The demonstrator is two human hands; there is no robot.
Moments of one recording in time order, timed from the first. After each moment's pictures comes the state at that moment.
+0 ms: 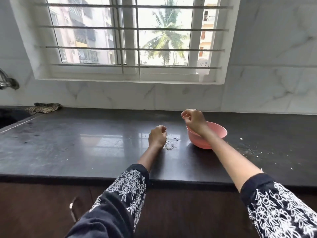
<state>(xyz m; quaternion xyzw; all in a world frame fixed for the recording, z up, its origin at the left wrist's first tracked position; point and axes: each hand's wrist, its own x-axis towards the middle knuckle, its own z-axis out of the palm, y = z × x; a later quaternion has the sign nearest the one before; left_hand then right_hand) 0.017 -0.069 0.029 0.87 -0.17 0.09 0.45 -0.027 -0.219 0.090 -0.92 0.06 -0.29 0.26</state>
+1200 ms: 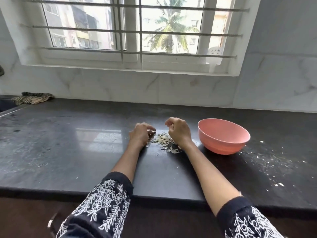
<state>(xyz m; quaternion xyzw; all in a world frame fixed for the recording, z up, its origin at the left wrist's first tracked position) 0.106 -0.020 -0.001 0.92 -0.17 0.12 0.32 0.050 -0.164 0.022 -0.92 0.04 -0.29 0.27</state>
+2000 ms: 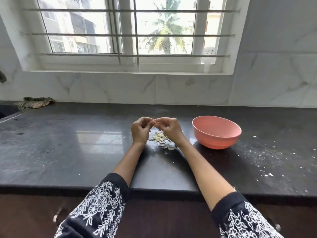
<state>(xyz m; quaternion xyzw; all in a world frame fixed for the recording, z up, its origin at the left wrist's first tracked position) 0.084 -0.035 -0.007 0.69 -0.21 0.19 0.67 0.042 -0.157 0.012 -0.81 -0.08 -0.24 0.53</state>
